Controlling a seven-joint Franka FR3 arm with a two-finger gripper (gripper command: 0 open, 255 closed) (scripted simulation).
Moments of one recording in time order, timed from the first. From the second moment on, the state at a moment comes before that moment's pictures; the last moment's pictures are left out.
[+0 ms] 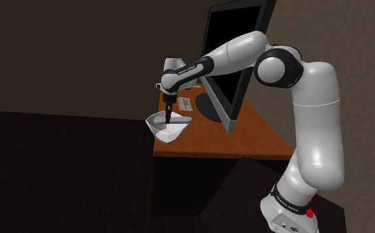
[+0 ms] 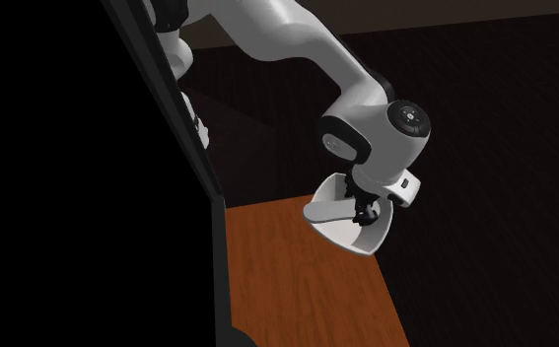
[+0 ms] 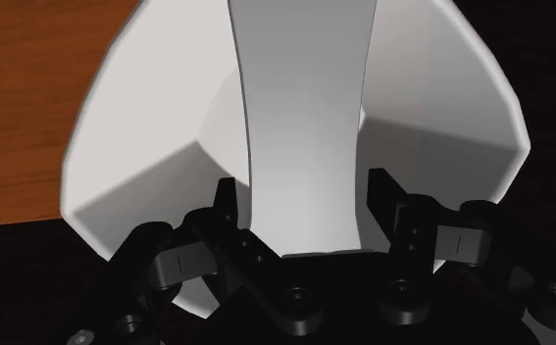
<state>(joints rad) 0.09 0.48 -0.11 -1.71 0.09 2.17 -0.77</state>
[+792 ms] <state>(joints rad) 0.09 0.47 -0.11 -1.70 0.08 2.16 -0.77</state>
